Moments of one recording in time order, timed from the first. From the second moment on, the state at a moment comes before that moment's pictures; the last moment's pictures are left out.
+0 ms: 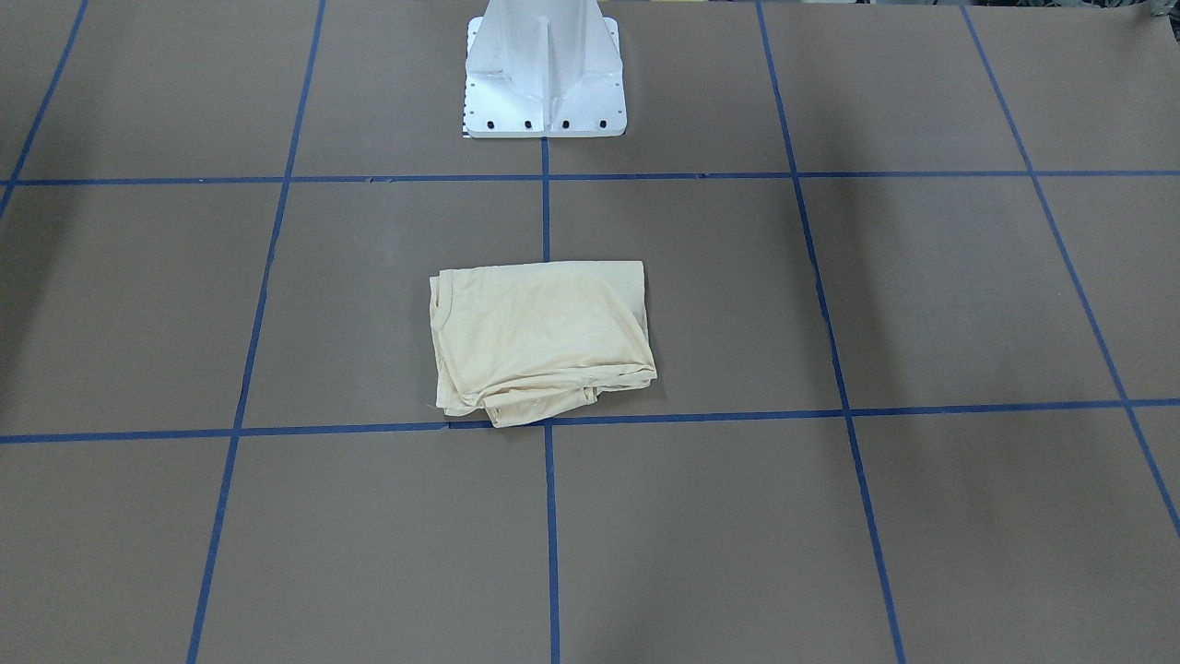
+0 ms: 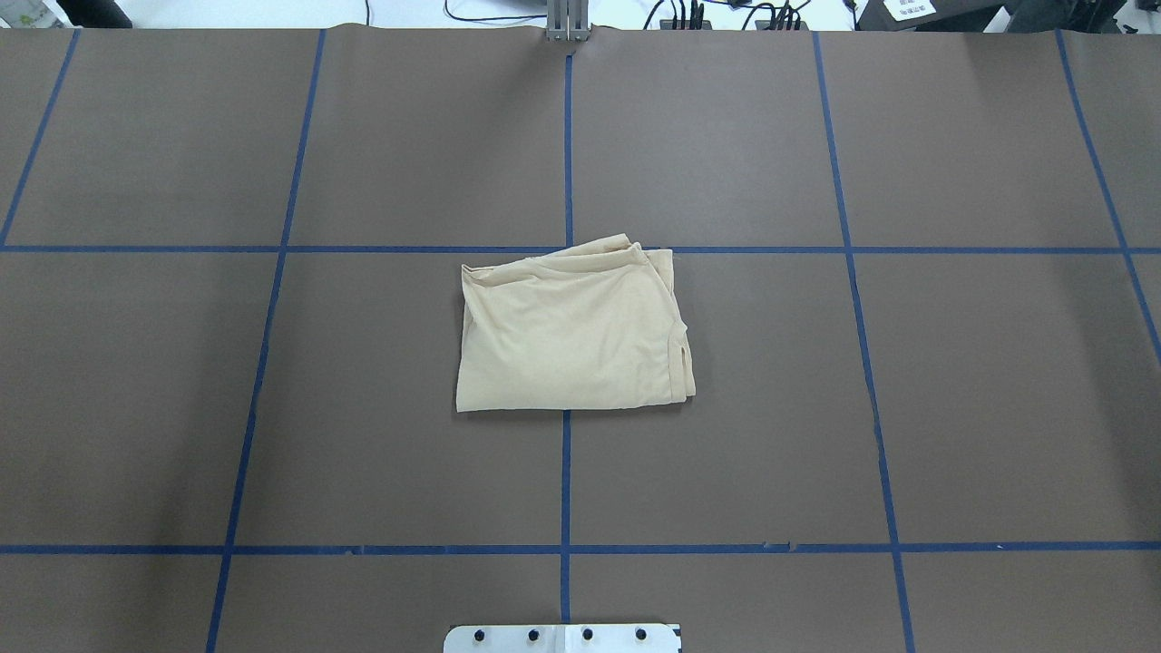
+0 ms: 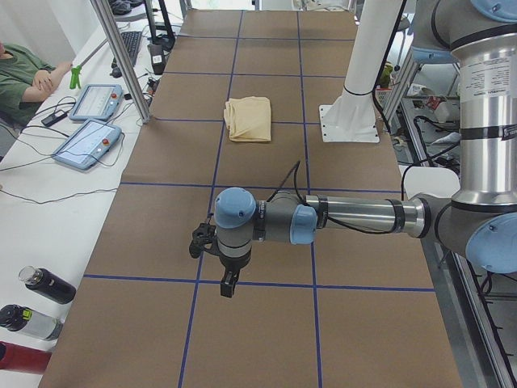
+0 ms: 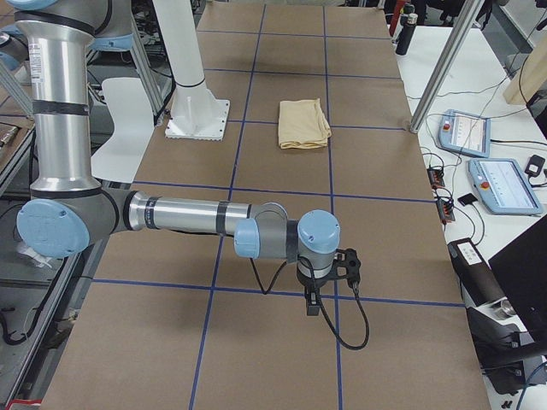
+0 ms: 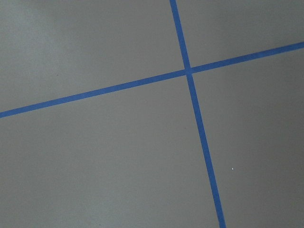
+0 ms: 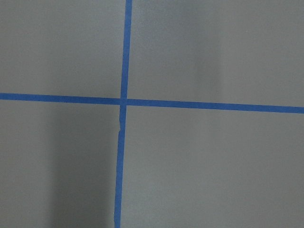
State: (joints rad) left arm -1.60 -1.45 -1.73 -1.61 -2.28 0.18; right arm 1.61 -1.59 1.56 -1.52 2.31 -0.05
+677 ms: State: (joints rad) left arm -1.60 -1.45 -1.73 -1.61 -2.28 0.18; right arm 1.61 -1.59 1.56 -1.52 2.31 -0.05
